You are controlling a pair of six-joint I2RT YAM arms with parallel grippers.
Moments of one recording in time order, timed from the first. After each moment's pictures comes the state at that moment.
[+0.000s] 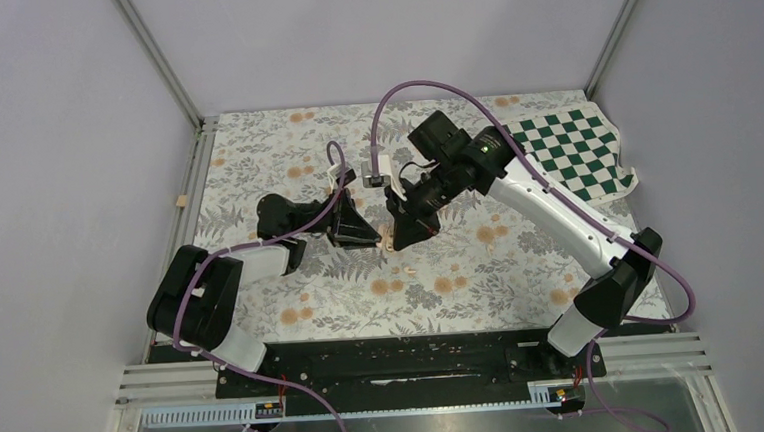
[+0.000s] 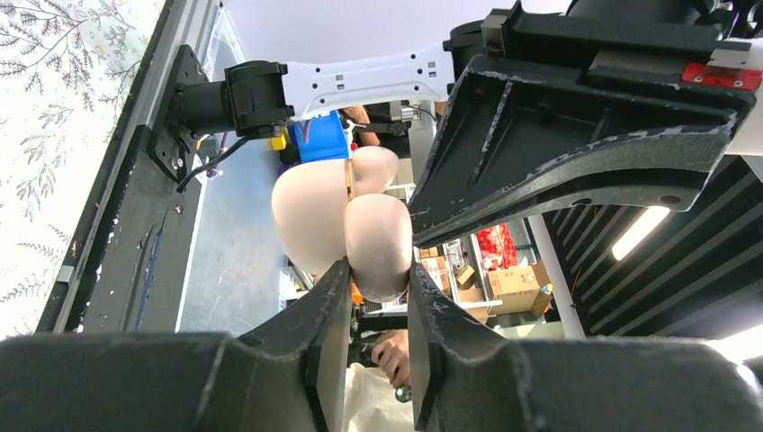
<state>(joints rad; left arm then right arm) -0.38 1.55 0.60 1.36 1.35 -1.85 0.75 1.61 1.74 -1.20 -0.81 -0.52</state>
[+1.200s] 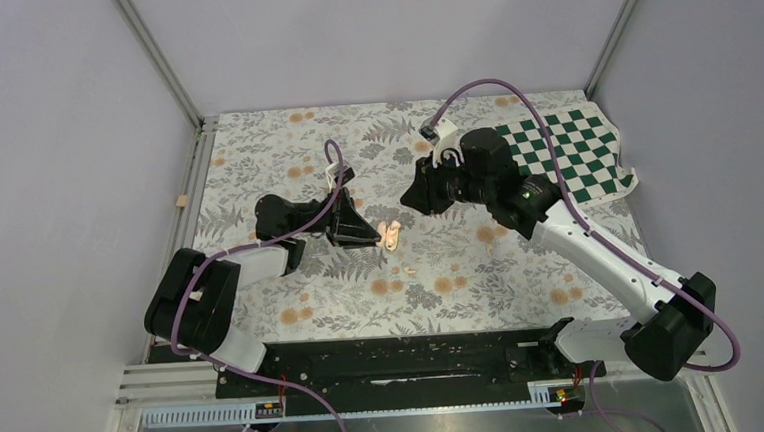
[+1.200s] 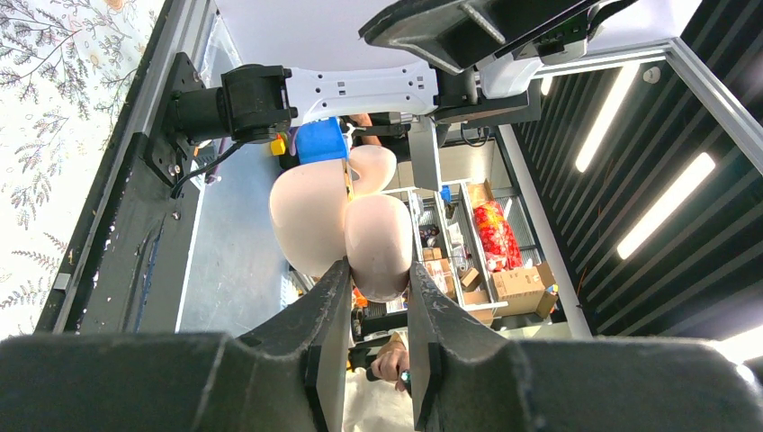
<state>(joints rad) -0.37 1.53 0.60 1.36 1.33 -1.85 0.66 1.27 1.20 -0.39 -0.34 0.25</state>
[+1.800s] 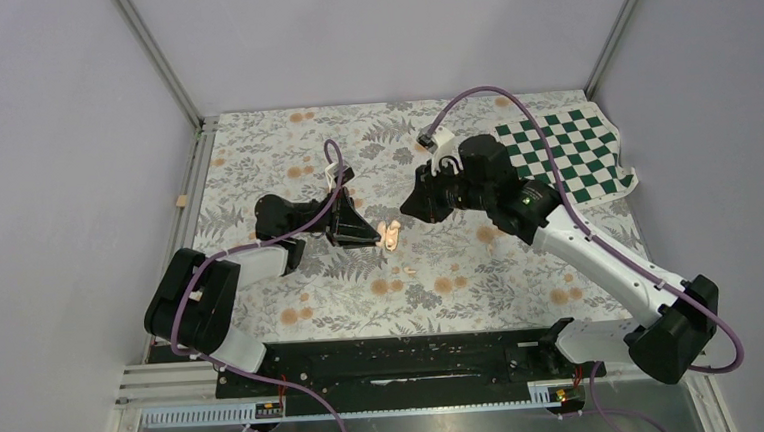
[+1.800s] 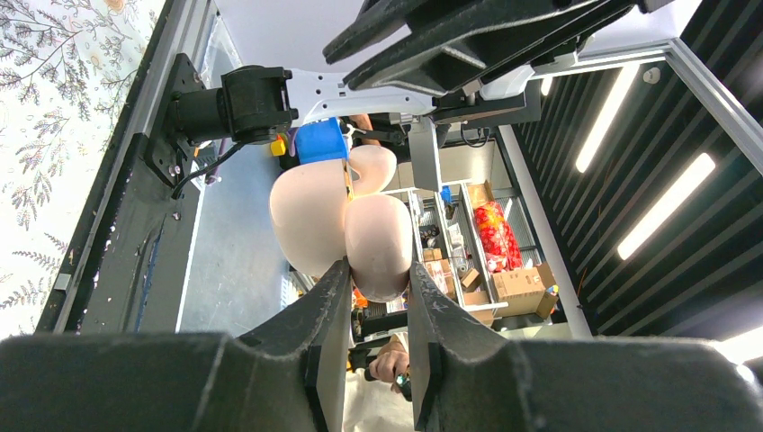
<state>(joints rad) -0.37 1.53 0.60 1.36 1.33 -1.85 0.68 1.26 1.17 -0.39 -0.37 0.27</state>
